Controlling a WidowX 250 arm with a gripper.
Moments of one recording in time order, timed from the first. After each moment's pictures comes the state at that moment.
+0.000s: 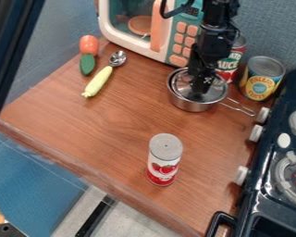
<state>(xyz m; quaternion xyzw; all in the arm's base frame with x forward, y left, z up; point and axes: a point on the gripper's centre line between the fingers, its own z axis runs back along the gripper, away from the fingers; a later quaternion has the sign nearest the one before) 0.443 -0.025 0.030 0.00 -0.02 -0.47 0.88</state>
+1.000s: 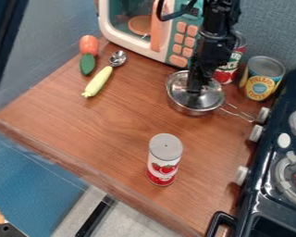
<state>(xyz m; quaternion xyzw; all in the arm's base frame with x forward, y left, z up) 0.427 -0.030 0.034 0.03 -0.04 -0.47 0.88</state>
